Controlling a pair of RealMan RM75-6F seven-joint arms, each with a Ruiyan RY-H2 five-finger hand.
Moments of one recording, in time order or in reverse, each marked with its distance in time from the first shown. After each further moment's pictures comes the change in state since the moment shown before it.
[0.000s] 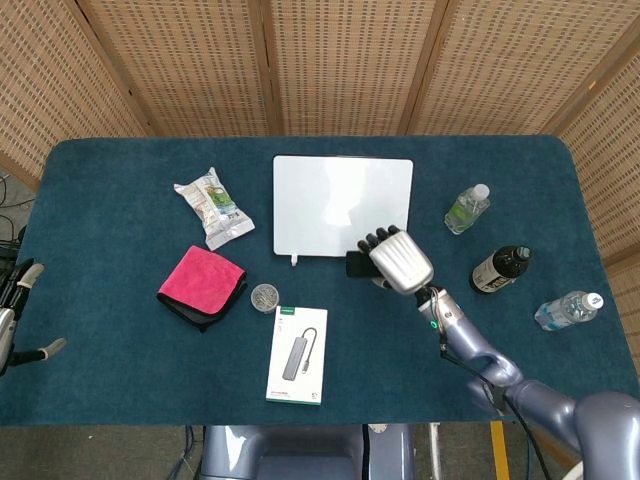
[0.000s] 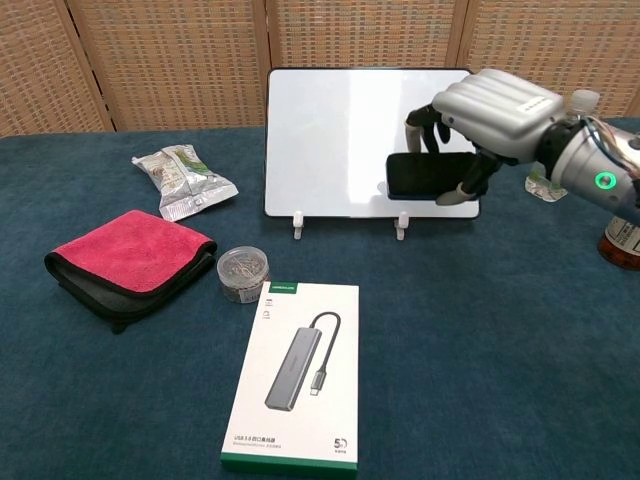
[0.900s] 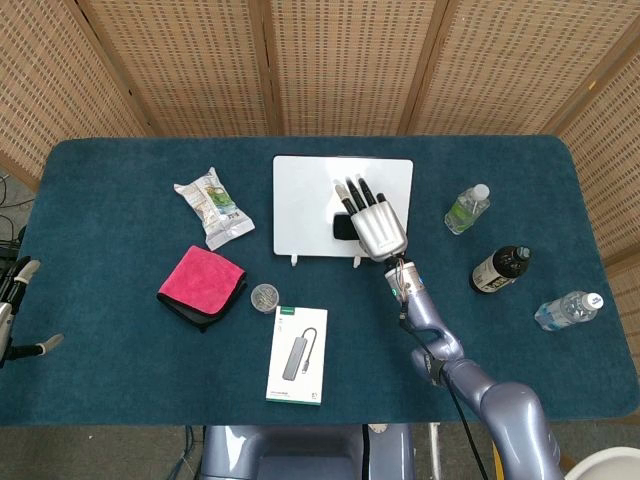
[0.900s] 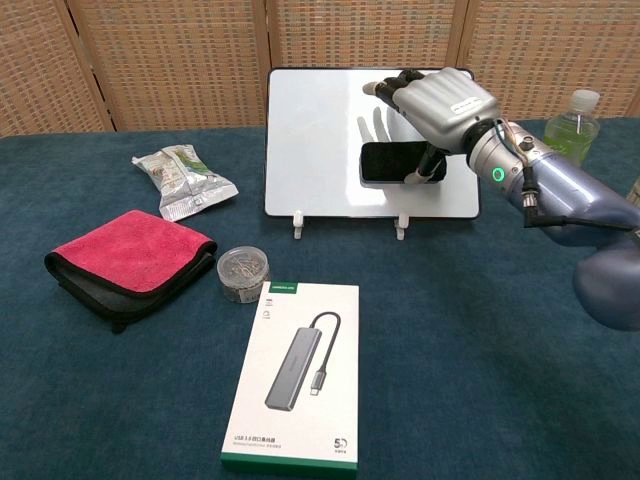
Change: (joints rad) left arm -0.016 0.000 -0.011 0.023 -0.039 -0.051 -0.031; right arm 0.177 -0.311 0.090 0.451 0.192 -0.057 -0.082
